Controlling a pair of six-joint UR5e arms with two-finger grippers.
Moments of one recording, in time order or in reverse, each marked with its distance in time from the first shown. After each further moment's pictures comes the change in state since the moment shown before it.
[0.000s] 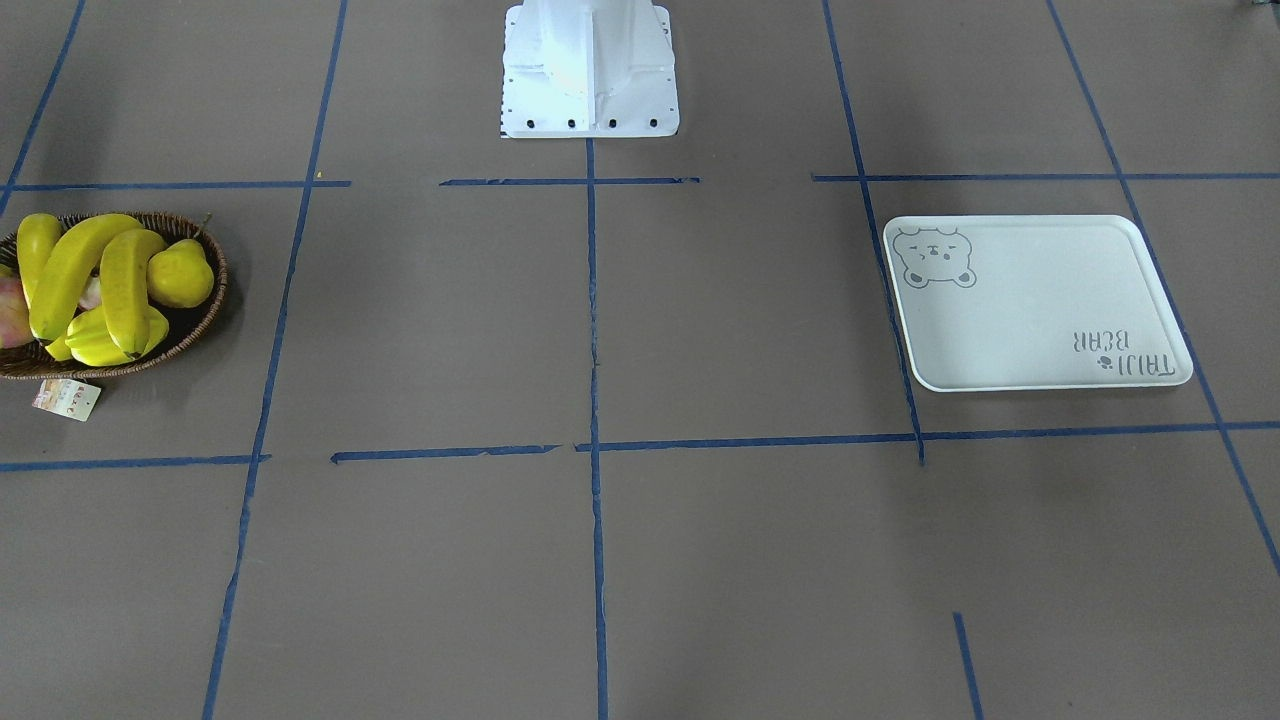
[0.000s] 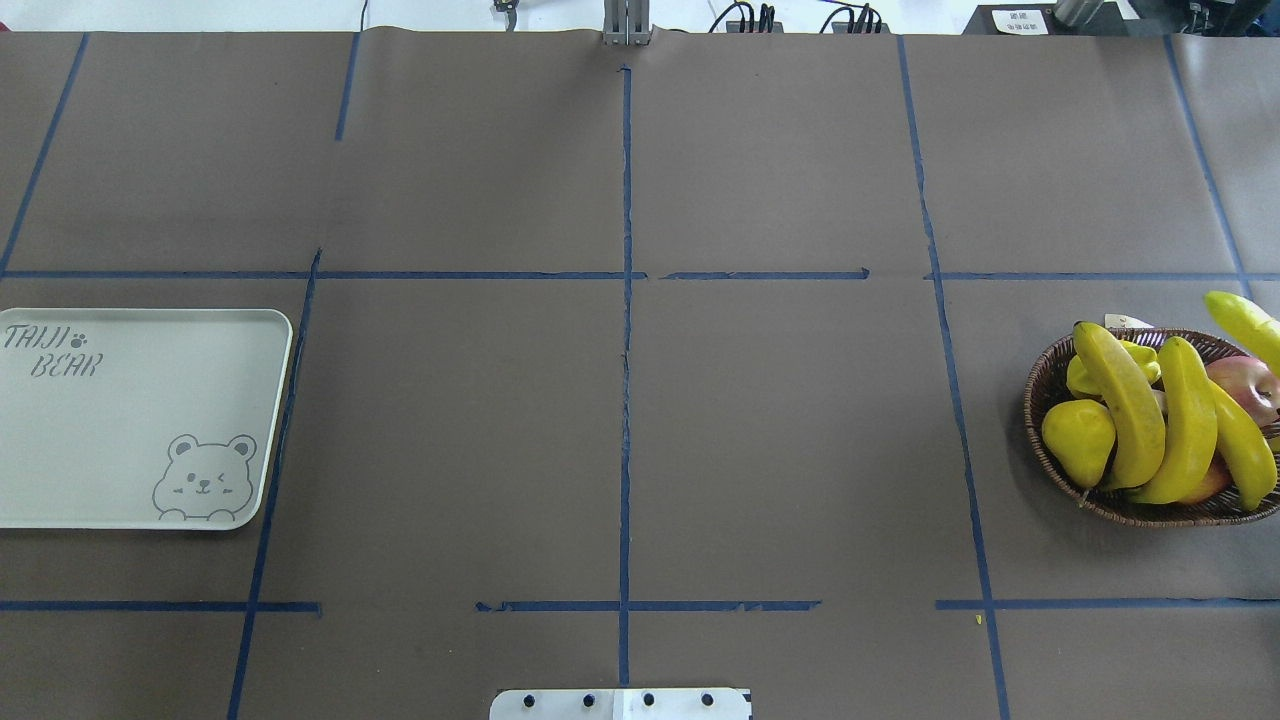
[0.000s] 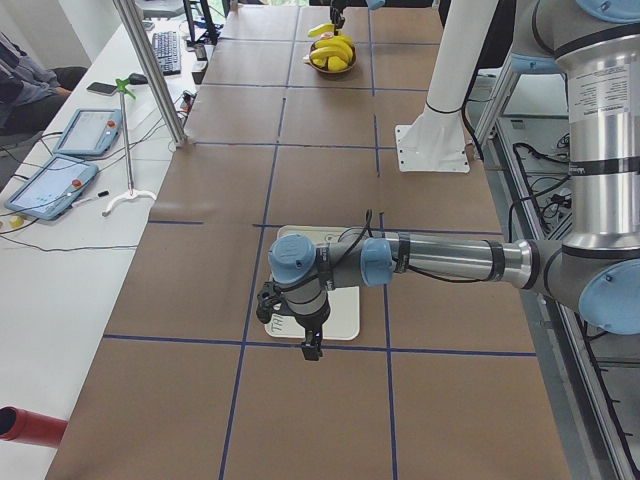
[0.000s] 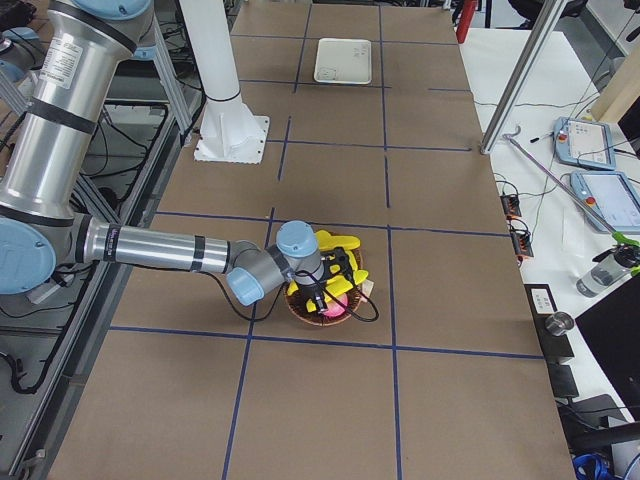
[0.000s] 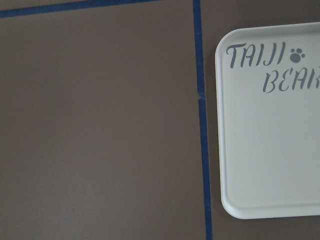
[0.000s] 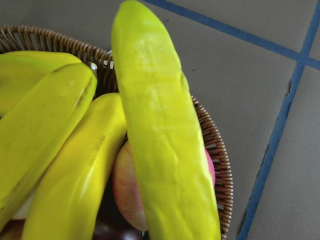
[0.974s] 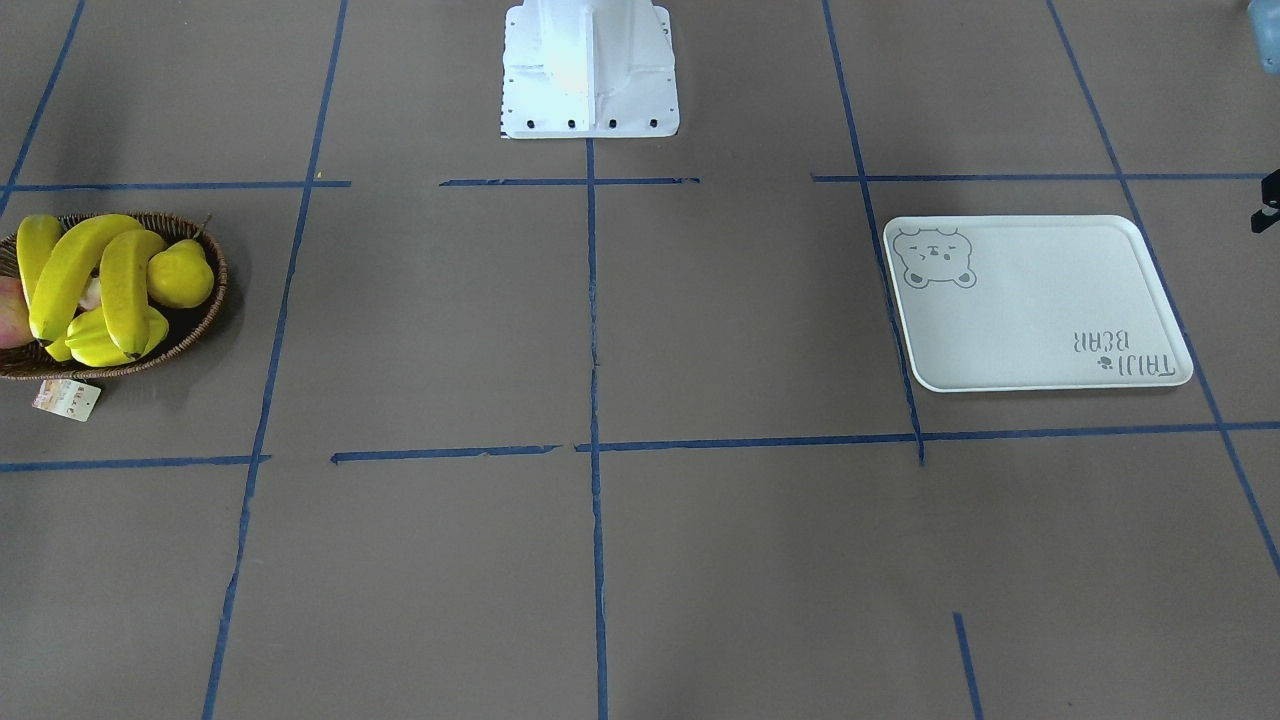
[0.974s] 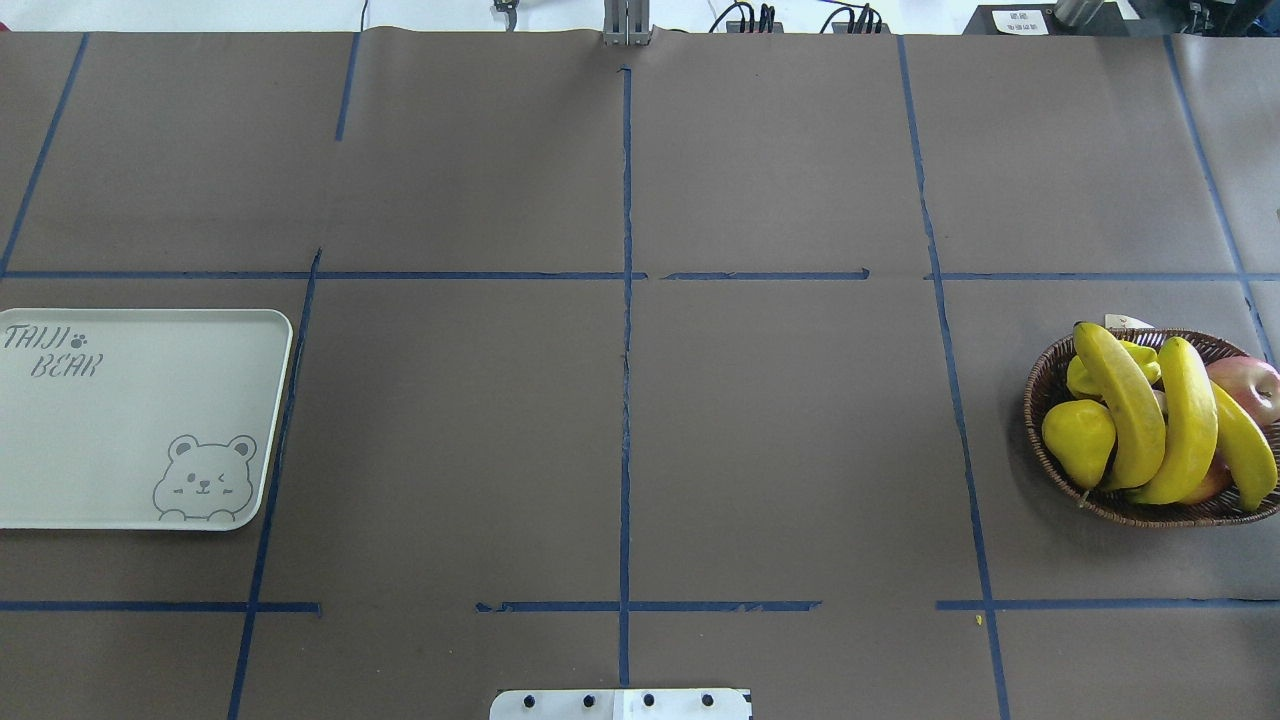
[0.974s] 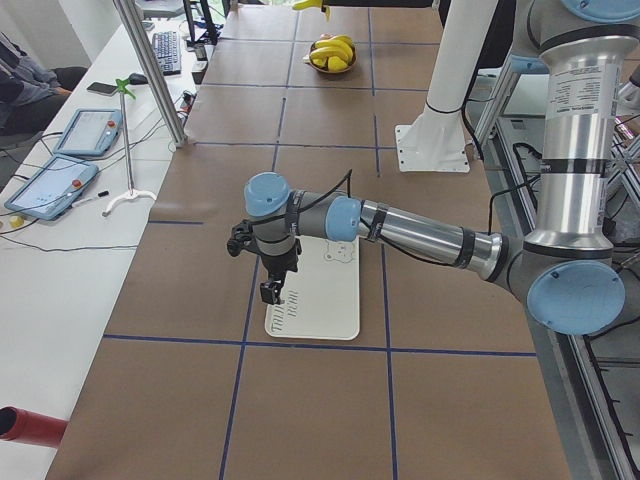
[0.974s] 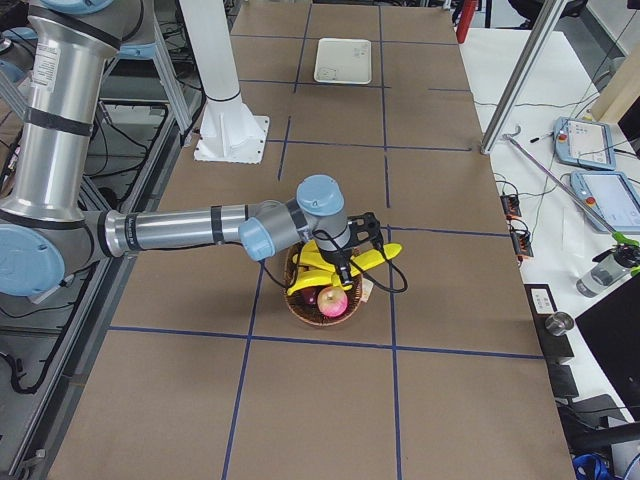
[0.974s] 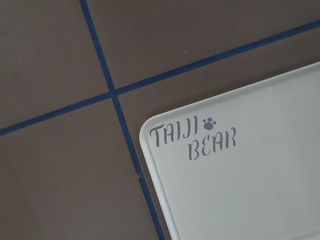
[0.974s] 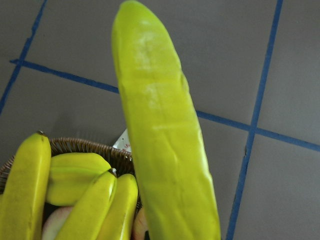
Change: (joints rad) left arm 0.064 -0.136 -0.064 -0.088 -0.005 -0.004; right arm 0.191 0.163 0.193 -0.438 0.078 -0.098
